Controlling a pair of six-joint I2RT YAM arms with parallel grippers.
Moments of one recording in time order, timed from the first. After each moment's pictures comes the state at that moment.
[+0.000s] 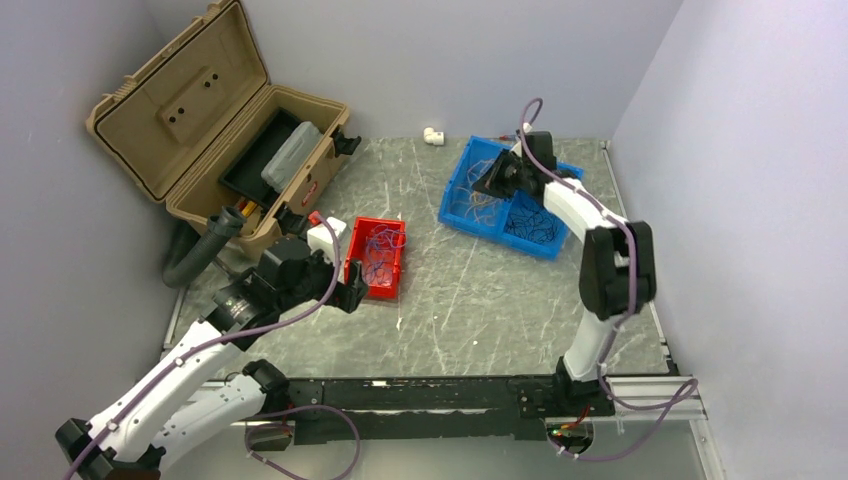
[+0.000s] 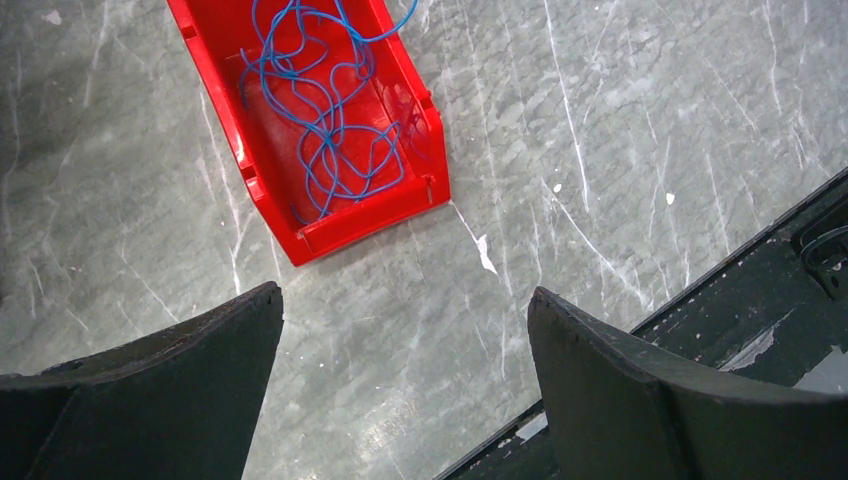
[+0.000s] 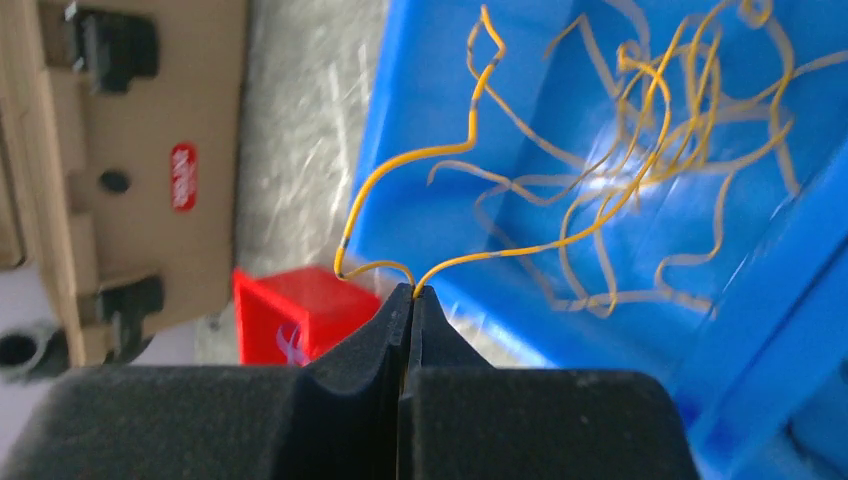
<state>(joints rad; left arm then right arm) -0.65 0.74 0.79 -0.60 0.02 -0.21 0.17 1.77 1.31 -0.18 -0.43 0.67</state>
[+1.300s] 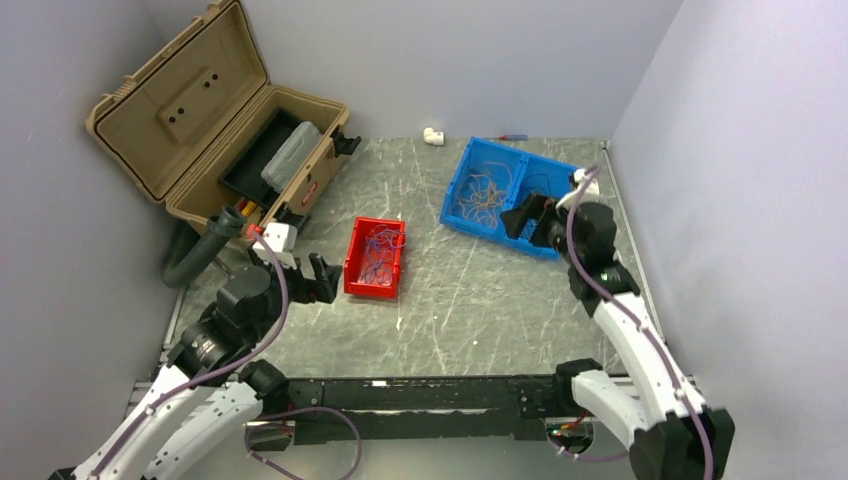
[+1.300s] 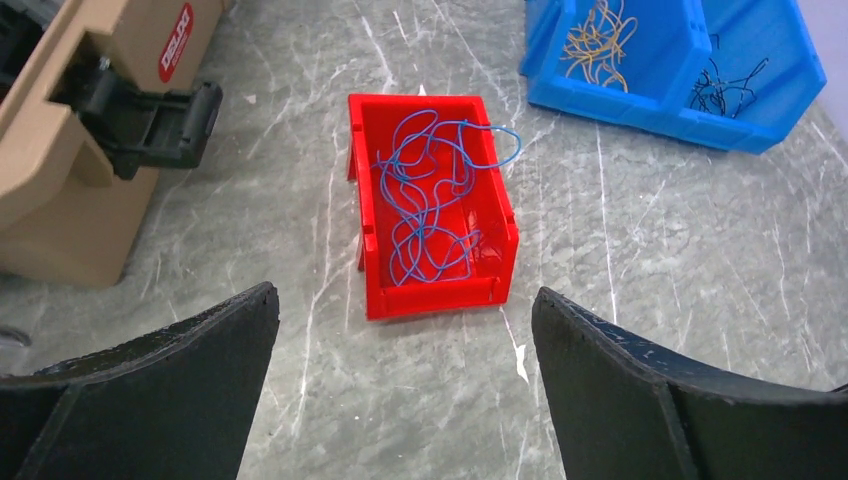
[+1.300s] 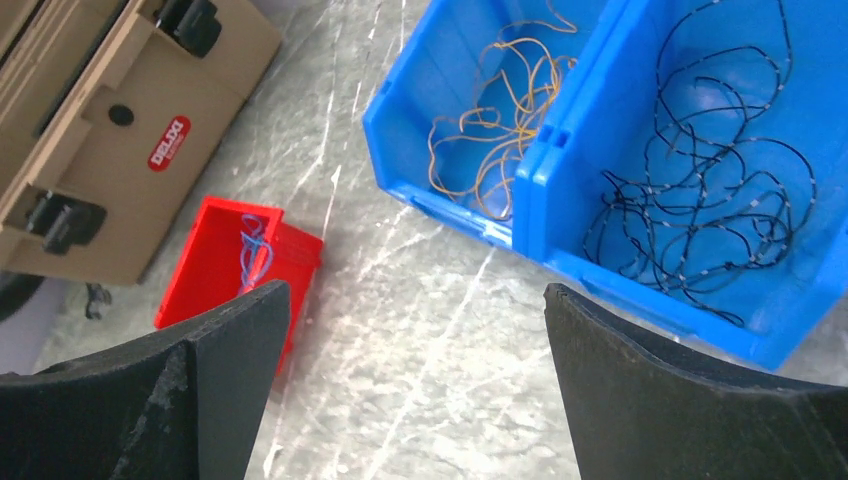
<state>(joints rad) -0.64 0.49 0.72 -0.52 -0.26 -0.32 0.17 0.96 0.80 -0.16 -0.17 0.43</state>
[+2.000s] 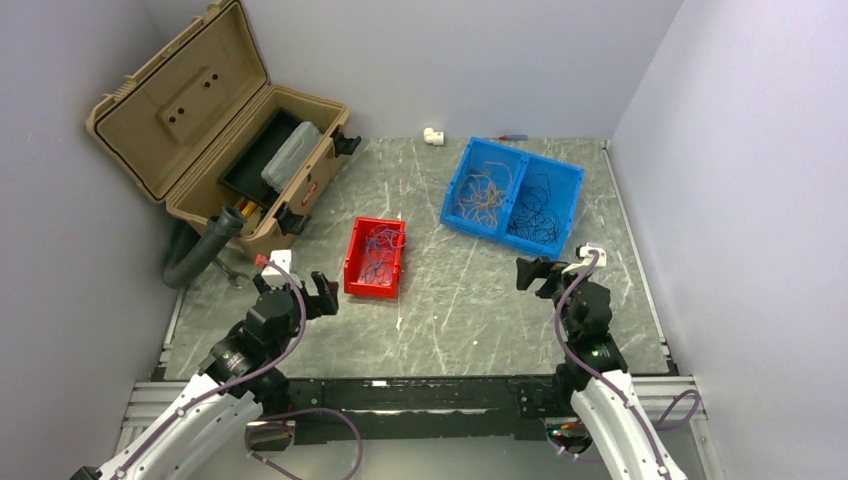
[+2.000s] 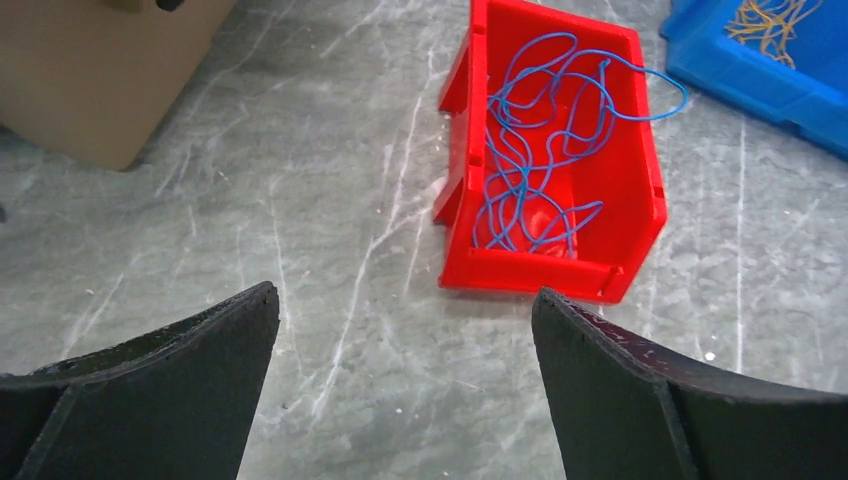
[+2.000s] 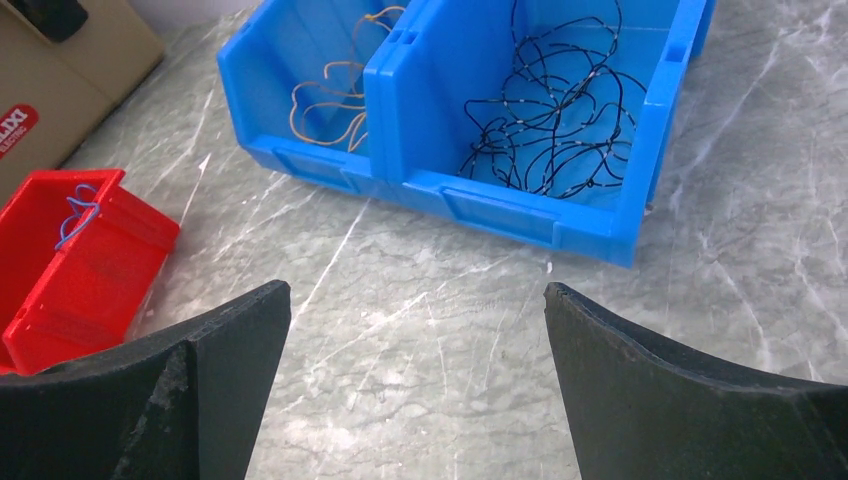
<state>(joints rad) -0.64 0.32 0.33 -0.39 -0.44 -0.45 0.17 0.37 0.15 0.08 0.03 0.31</state>
